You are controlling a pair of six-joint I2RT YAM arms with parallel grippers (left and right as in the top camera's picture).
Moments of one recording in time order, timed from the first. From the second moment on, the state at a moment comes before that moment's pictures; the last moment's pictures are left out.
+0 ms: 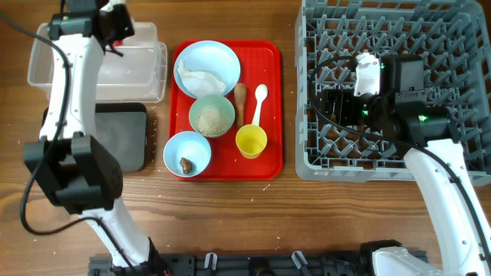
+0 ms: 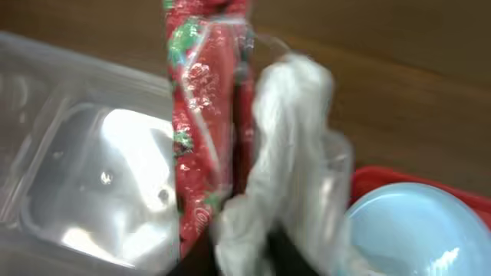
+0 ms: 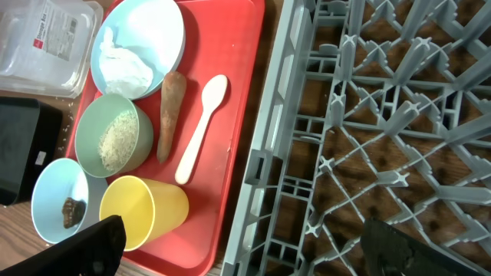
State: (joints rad) left arm 0.10 2.03 1.92 -0.78 -0.06 -0.15; right arm 0.11 1.31 1.15 -0.78 -0.33 0.12
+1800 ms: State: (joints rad) left arm -0.23 2.19 1.92 -0.90 -0.10 -0.65; right arm 0.11 1.31 1.15 -0.81 -0.33 0.12
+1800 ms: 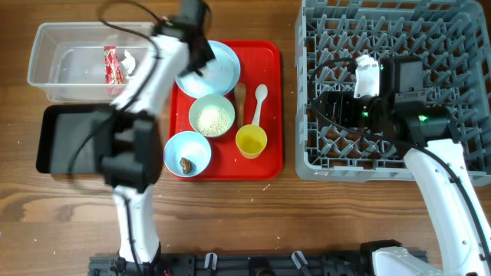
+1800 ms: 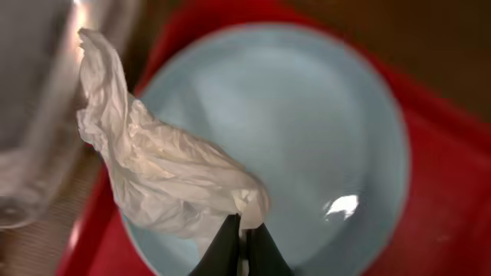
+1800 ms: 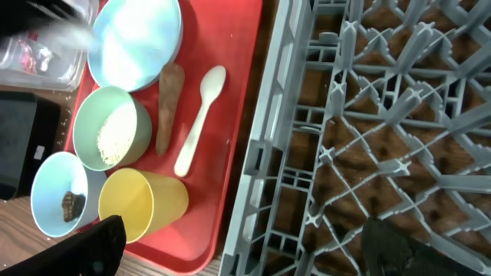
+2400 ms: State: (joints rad) left arm 0.09 2.14 1.98 -0.99 -0.06 -0.30; right arm 0.11 1.31 1.15 -0.80 -0.33 0.12
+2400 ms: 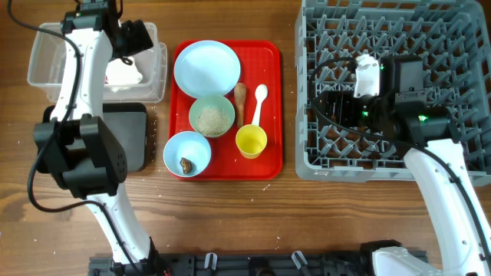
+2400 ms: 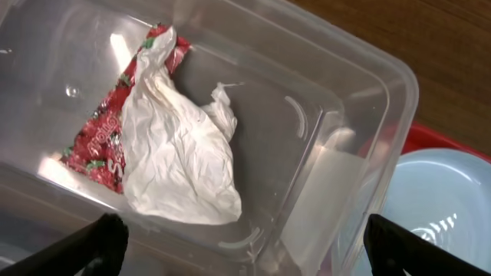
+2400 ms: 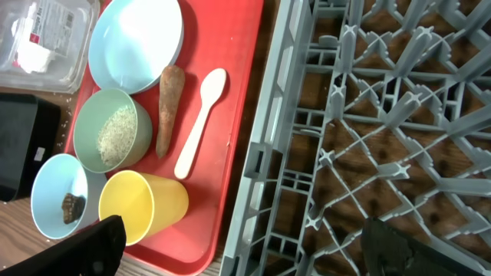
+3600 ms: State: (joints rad) left arm -0.31 1.67 0.94 -0.76 0.30 -0.13; right arm 0.11 1.31 1.15 -0.79 -0.33 0.13
